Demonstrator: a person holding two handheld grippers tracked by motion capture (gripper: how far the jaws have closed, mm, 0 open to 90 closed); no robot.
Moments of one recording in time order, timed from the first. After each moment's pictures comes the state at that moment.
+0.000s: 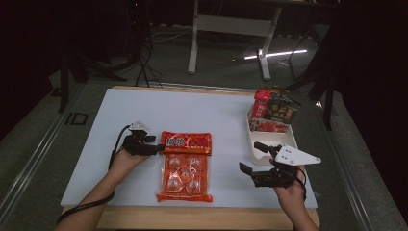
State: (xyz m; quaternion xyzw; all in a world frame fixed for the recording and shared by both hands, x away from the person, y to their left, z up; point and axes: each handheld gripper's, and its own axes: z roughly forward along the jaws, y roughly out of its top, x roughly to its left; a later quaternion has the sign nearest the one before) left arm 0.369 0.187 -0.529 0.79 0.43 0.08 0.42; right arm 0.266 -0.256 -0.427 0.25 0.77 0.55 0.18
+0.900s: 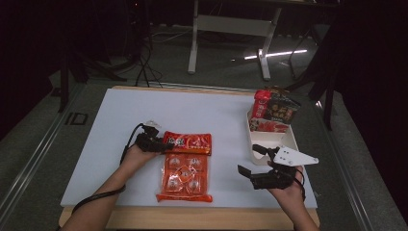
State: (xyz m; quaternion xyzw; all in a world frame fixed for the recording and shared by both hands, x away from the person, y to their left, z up) left arm 0.398 0.160 -0.548 0.81 0.42 0.03 0.40; right arm 0.264 -0.253 -0.432 0.25 0.78 0.55 0.17
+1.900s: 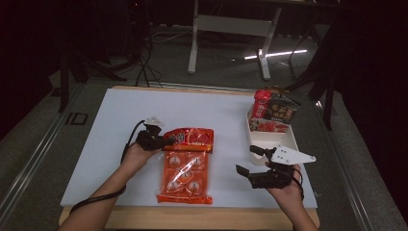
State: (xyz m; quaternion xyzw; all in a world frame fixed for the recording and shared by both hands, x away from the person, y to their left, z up) left arm 0.379 0.149 -0.509 0.82 0.39 0.05 0.42; right arm 0.265 -0.249 -0.432 0.26 0.78 0.55 0.15
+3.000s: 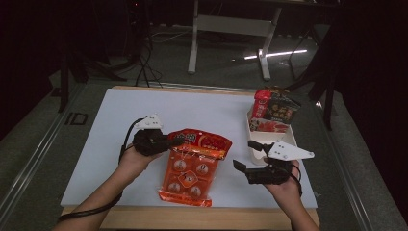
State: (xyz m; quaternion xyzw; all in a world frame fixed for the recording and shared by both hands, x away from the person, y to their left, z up) left arm 0.317 0.132 -0.425 0.80 0.29 0.07 0.52; right arm 0.268 -0.235 -0.414 0.26 0.78 0.54 0.17
